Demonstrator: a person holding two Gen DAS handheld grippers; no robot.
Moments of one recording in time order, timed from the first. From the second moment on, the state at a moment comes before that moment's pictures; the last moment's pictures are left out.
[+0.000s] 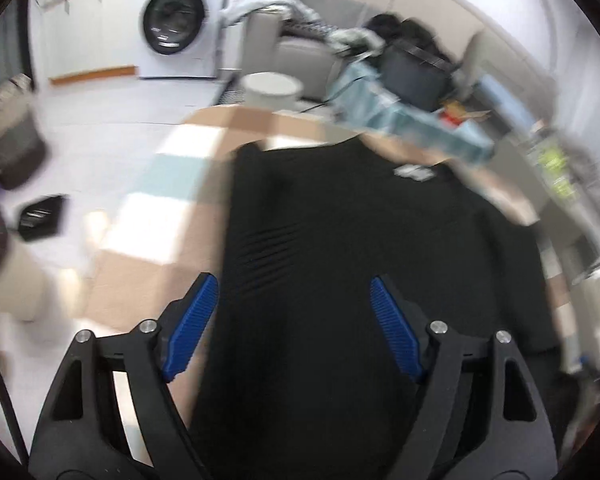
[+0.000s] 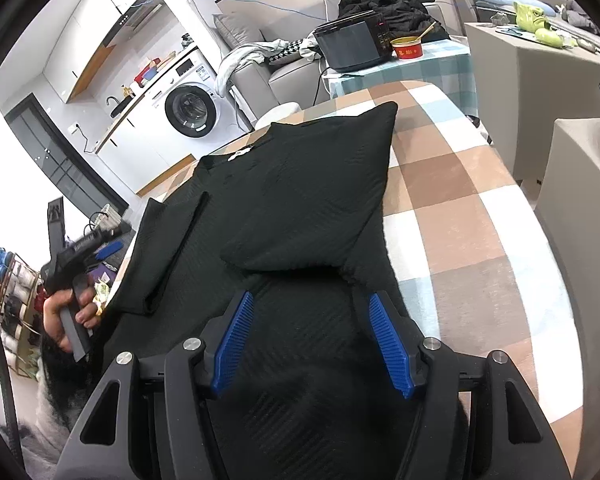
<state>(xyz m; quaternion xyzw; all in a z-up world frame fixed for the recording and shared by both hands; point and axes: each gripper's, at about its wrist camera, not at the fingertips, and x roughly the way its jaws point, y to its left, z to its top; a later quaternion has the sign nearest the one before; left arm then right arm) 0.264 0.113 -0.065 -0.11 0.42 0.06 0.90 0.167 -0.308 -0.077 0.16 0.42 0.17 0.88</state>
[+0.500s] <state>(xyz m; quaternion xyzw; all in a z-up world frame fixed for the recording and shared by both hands) 0.255 0.161 -0.101 -0.08 0.45 0.14 0.88 0.176 -0.307 -0.085 0.15 0.44 0.16 0.87</state>
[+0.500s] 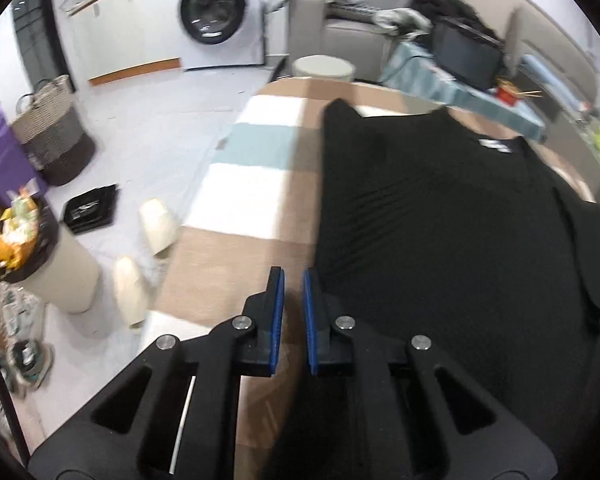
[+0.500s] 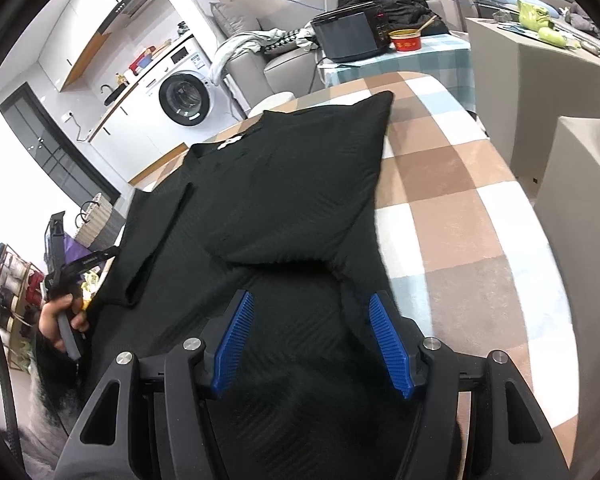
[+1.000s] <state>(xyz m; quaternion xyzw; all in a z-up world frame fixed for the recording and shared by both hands) 0.207 0.154 -0.102 -0.12 0.46 0.09 0.88 0.230 -0.307 -0.095 0.13 0.46 0.15 0.87</state>
